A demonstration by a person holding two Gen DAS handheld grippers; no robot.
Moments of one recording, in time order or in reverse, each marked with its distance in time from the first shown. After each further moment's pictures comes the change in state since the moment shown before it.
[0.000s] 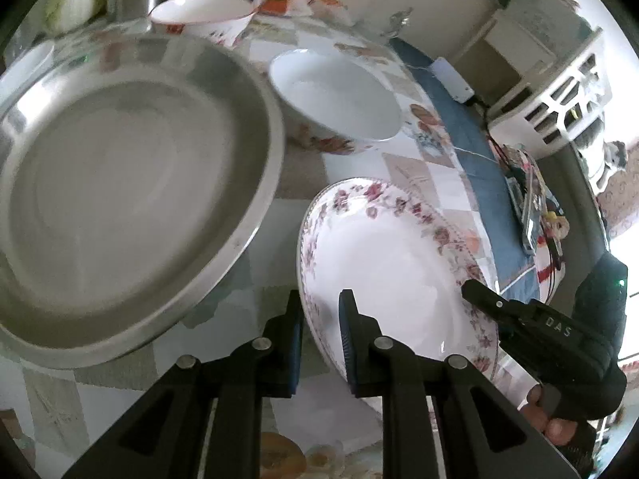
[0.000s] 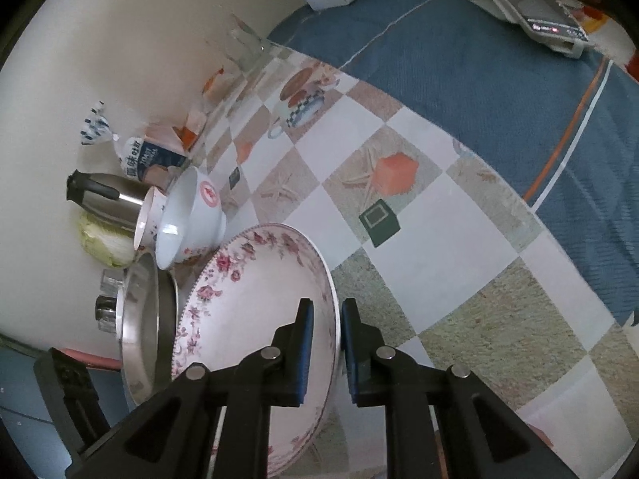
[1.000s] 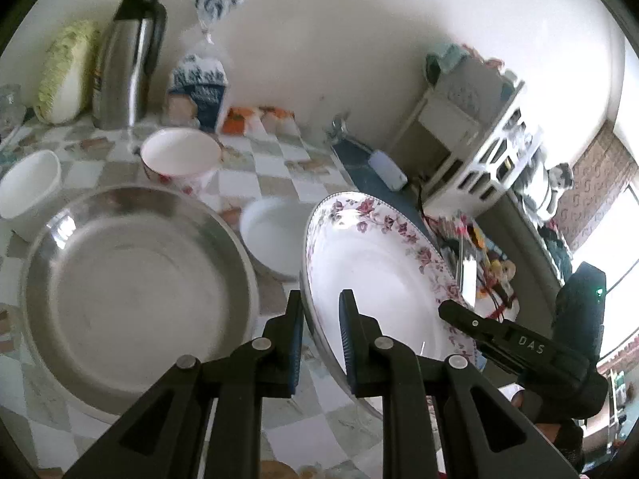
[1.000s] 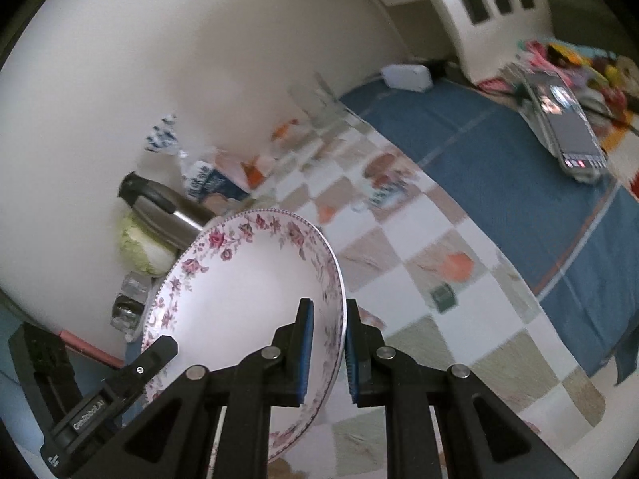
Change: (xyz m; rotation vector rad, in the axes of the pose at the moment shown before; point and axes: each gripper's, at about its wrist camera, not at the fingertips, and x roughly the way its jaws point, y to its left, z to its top) left arm -0.100 0.000 0.039 0.076 -0.305 -0.148; right arm -0.069 0.077 0.005 -0.193 -0.196 0.058
